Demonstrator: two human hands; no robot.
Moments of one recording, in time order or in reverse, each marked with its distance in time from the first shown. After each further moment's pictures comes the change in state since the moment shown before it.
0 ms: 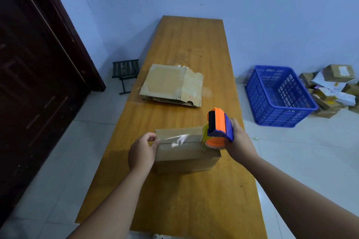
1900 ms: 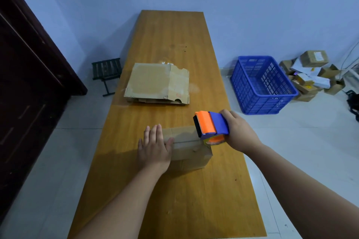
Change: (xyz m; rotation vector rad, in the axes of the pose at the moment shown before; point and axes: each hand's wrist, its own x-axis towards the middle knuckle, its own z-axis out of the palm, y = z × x) left_hand 0.004 0.032 0.038 0.471 -0.311 0.206; right_hand 0.009 -0.002 -0.029 -0.307 -0.005 -0.157
